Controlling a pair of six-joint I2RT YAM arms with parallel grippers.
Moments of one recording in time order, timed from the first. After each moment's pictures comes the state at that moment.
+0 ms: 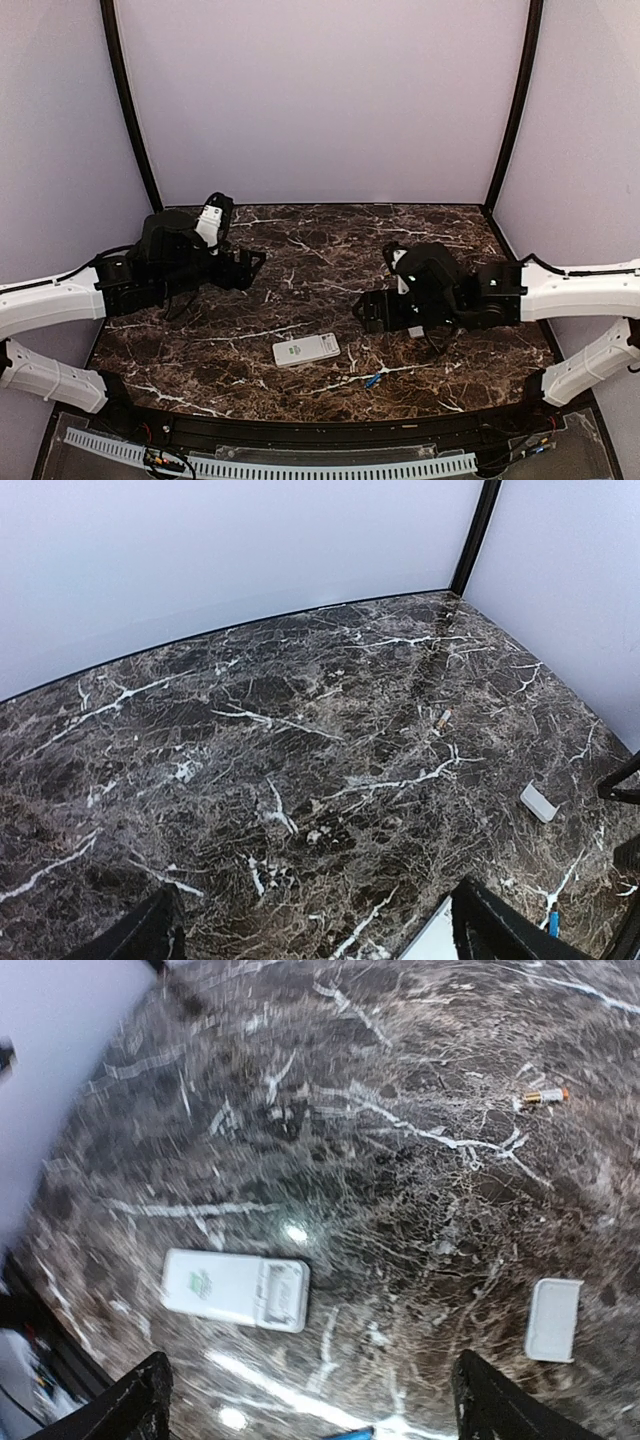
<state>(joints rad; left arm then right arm) -0.83 1.12 0.80 -0.09 -0.26 -0.25 1.12 1.31 0.93 -0.43 0.30 0.69</state>
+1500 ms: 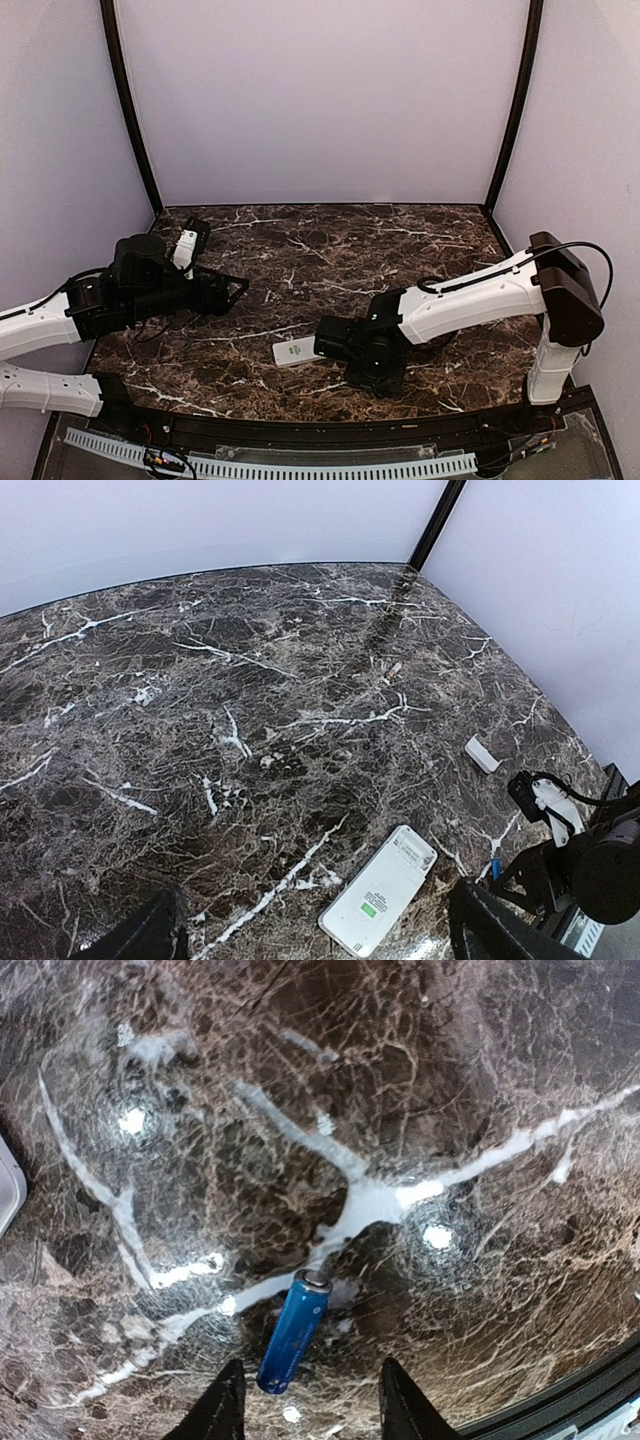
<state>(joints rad) -0.83 0.87 0.65 -0.23 -0.13 -0.40 1.29 1.86 1.23 -0.94 0.13 1.62</state>
